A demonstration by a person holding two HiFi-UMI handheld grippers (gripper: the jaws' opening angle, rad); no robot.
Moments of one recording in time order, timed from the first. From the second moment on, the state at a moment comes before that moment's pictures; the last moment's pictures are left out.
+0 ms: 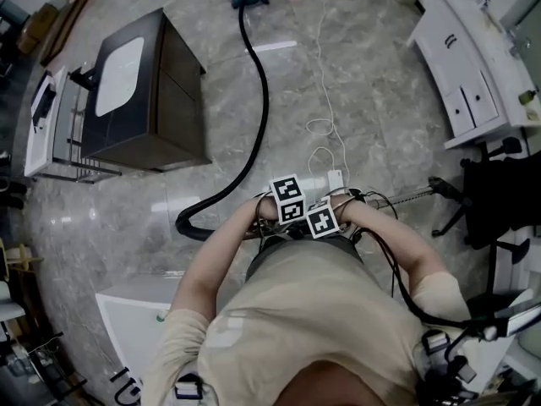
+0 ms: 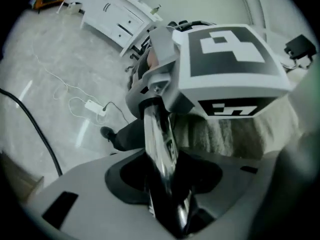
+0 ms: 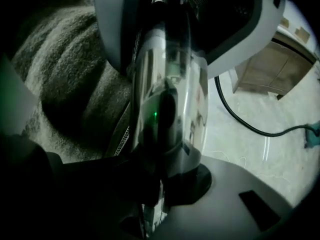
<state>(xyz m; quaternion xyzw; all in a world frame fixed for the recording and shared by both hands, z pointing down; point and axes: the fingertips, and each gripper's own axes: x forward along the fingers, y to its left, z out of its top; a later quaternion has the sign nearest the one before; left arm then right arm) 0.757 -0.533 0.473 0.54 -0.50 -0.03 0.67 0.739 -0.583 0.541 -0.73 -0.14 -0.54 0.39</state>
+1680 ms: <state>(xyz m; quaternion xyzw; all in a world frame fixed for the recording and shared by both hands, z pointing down) 0.418 -0.356 0.418 0.54 -0.48 -0.50 0.47 0.365 -0.305 0.492 -0.79 -0.30 -0.53 0.05</state>
